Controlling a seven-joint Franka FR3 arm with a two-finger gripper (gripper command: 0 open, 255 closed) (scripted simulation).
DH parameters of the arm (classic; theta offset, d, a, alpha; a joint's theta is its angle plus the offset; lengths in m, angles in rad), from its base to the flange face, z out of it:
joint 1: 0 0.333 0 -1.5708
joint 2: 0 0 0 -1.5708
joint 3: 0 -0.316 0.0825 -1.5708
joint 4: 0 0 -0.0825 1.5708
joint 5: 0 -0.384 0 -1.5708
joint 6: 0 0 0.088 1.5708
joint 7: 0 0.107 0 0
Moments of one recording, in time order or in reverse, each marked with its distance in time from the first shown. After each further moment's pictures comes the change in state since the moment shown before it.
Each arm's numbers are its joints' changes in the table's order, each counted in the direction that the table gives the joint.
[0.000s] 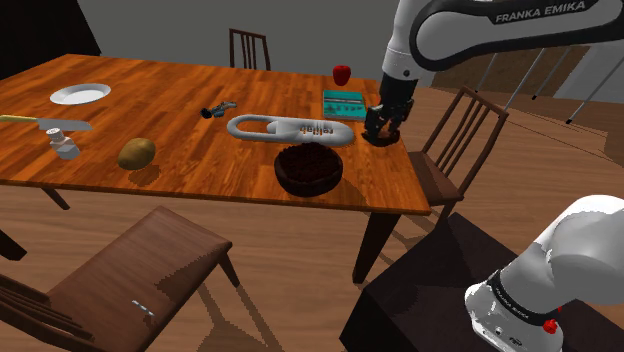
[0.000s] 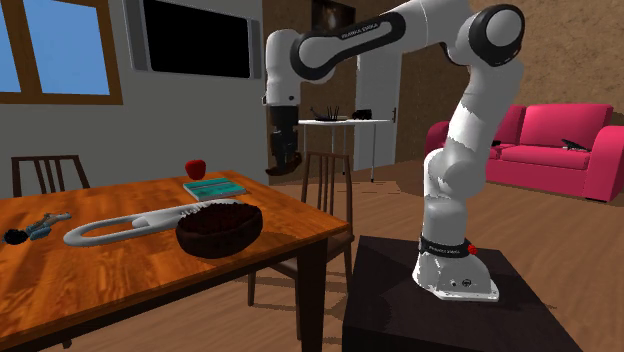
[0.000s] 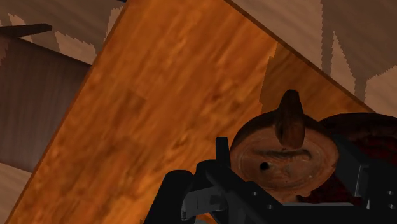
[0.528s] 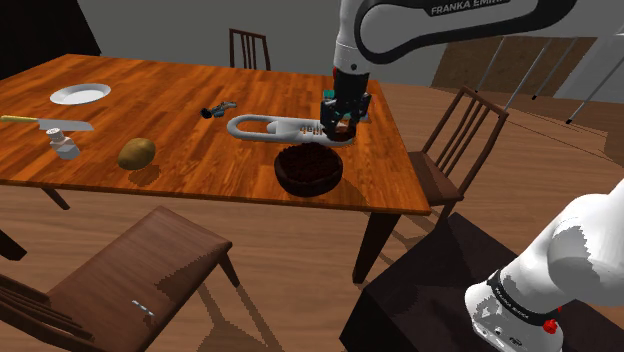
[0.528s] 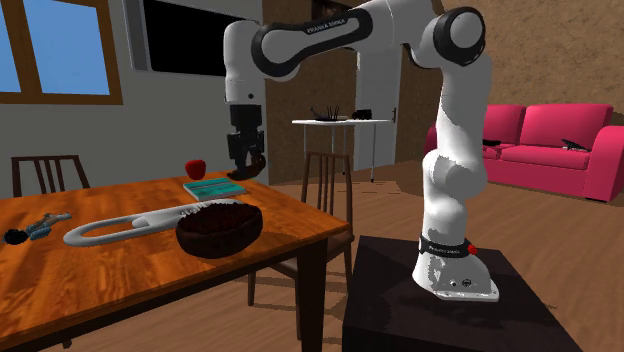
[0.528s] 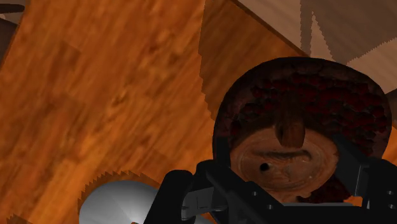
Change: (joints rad) arm 0.043 0.271 -0.087 0.287 0.023 -0.012 0.143
